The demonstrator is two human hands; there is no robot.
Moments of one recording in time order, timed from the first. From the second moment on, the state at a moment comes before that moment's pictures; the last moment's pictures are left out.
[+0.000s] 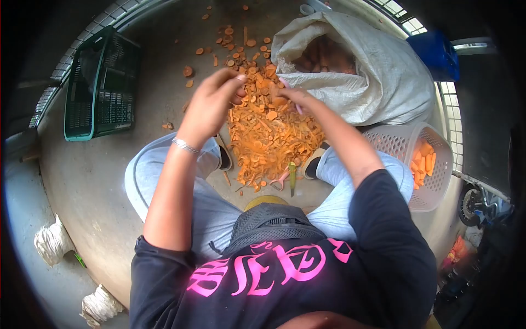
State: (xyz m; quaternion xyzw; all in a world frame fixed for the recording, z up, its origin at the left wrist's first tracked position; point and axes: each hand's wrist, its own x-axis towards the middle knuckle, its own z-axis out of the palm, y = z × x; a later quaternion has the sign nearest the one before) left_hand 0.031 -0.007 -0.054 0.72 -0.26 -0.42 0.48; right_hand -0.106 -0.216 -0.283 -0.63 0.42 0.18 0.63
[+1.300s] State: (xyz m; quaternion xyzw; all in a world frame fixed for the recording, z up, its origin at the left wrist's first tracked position) left_hand -0.045 -0.012 -0.040 0.44 -0.05 -0.69 0.57; right_hand -0.174 -0.141 -0.009 -0.94 -0.03 -0.26 0.20
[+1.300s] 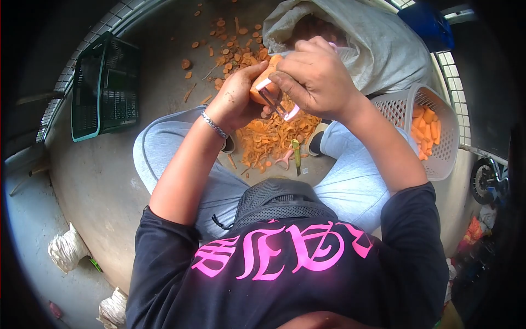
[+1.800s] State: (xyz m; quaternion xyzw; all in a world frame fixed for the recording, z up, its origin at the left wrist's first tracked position) left_hand -0.044 0.000 -0.019 0.39 -0.12 -0.70 0.58; right_hand -0.174 -0.185 0.009 -0.94 0.04 -0.27 0.20
